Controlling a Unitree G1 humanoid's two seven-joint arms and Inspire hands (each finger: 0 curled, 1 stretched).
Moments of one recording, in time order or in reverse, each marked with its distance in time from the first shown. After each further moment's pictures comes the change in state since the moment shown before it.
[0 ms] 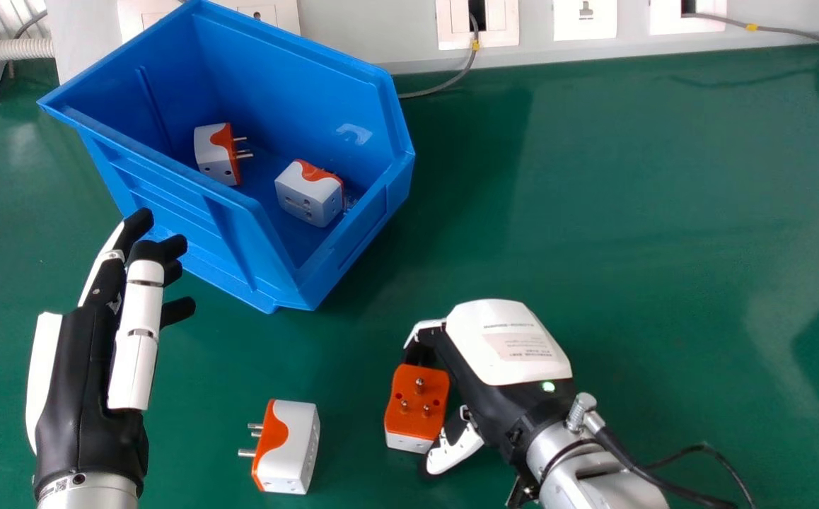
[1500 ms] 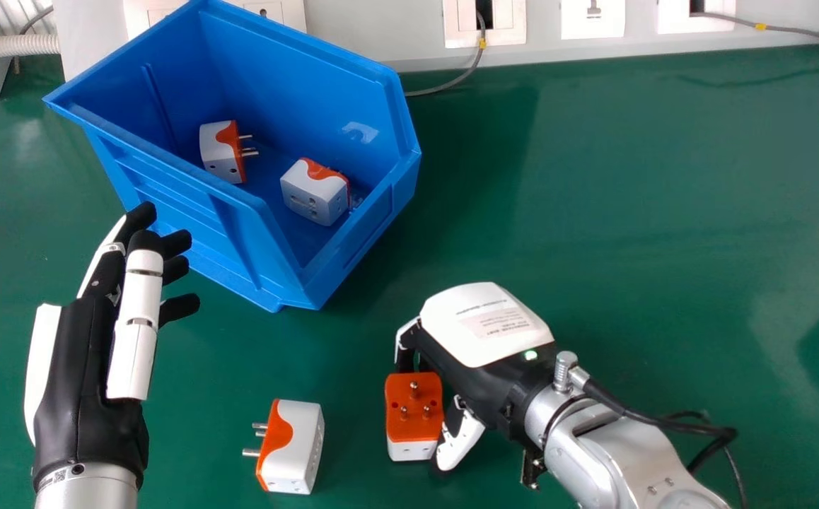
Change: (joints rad) left arm -0.014 -0.006 0.001 -0.052 -0.002 0.074 0.003; right arm -0.113 -0.087 0.013 -0.030 -0.013 -0.063 0.207
